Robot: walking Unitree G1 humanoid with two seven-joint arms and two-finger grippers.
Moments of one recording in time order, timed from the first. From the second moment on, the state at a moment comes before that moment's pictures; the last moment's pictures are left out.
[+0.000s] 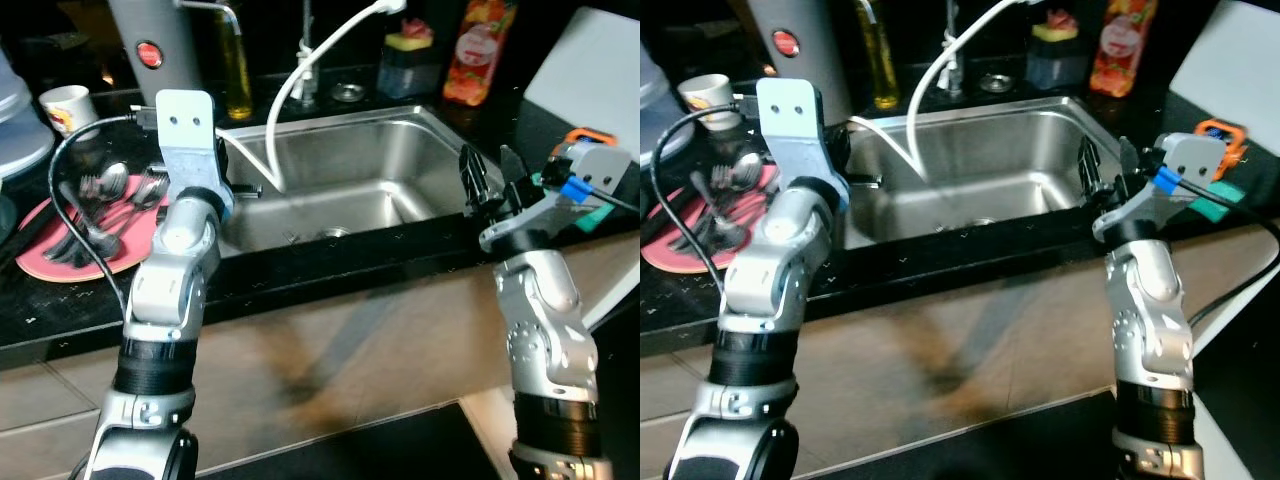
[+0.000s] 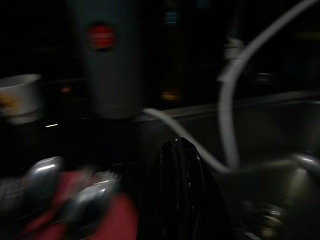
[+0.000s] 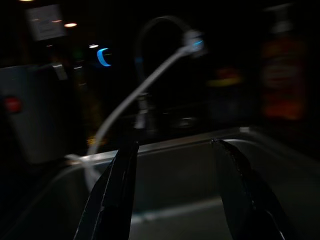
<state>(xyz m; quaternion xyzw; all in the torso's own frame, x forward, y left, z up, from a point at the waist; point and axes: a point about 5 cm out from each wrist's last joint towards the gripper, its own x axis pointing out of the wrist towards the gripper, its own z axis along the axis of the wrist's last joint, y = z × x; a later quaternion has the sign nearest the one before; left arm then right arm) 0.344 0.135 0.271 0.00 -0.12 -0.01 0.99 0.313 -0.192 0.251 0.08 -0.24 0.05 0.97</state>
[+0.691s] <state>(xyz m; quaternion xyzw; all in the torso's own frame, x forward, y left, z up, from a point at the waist) 0.348 0.201 0.270 0.05 0.02 0.06 1.00 0.316 -0.183 0.264 0.04 -0.25 0.11 0.96</state>
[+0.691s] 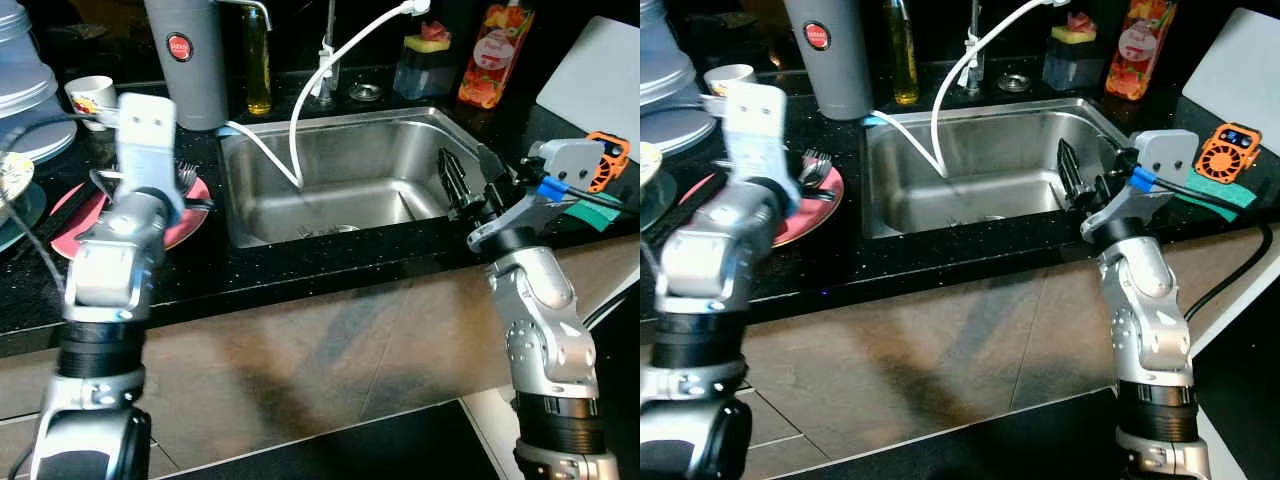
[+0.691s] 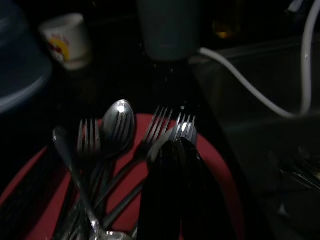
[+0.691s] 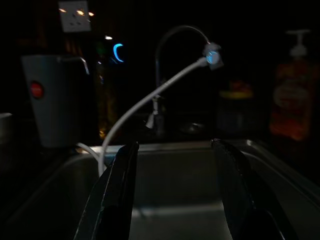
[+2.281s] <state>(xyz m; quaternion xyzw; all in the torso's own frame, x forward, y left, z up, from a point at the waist) 0.384 0.213 0.311 0.09 -0.12 0.12 0.98 0.371 -0.181 0.274 0.06 -0.19 0.09 0.97</state>
